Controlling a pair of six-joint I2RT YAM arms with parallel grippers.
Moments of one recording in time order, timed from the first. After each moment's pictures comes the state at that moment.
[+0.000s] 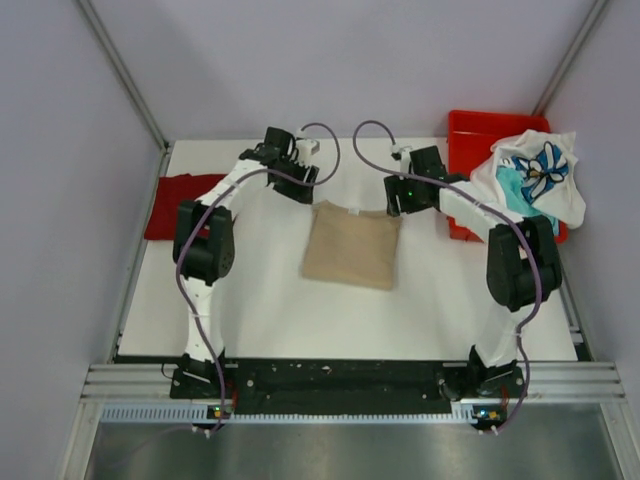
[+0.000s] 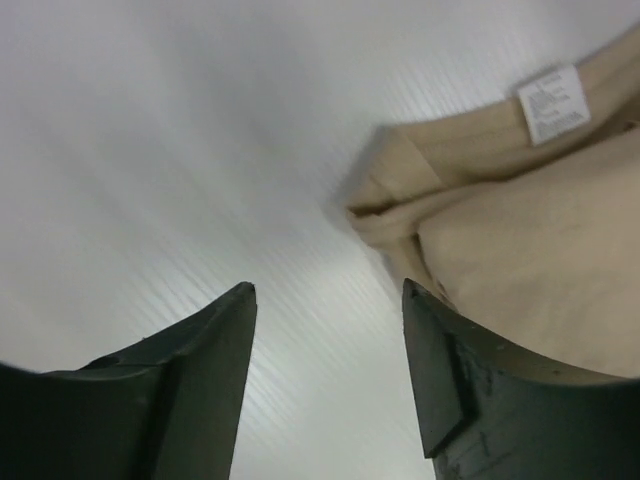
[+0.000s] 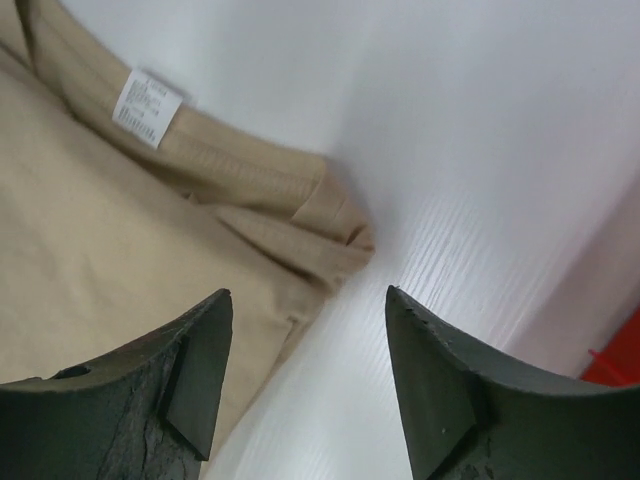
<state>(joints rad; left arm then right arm) -0.31 2.20 1.89 -0.64 0.27 0.20 0.30 1.85 1.38 -0.39 -0.10 -0.02</state>
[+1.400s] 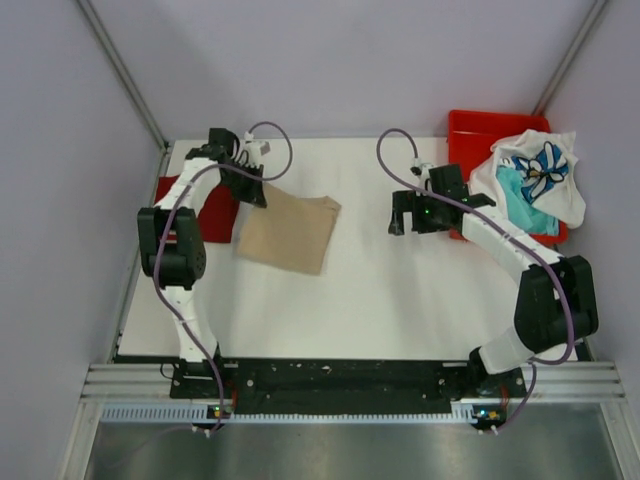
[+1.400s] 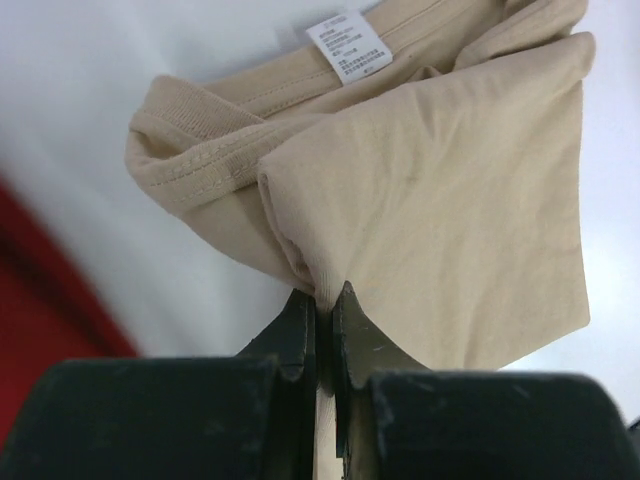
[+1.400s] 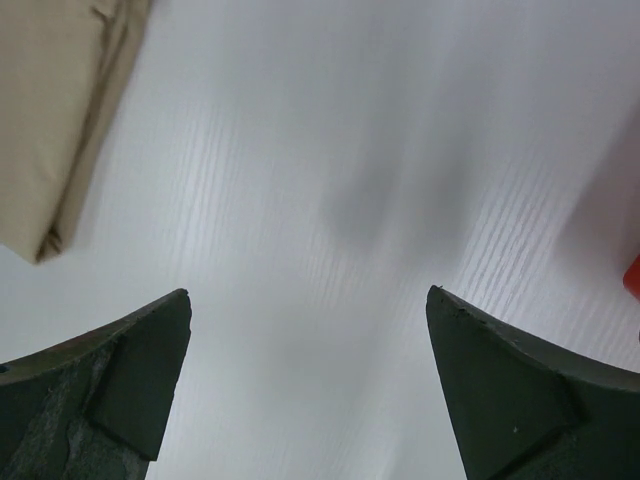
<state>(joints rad) -0.08 2.07 1.70 -0.78 0.52 0.19 0.28 1.53 1.11 -0.46 -0.20 0.18</state>
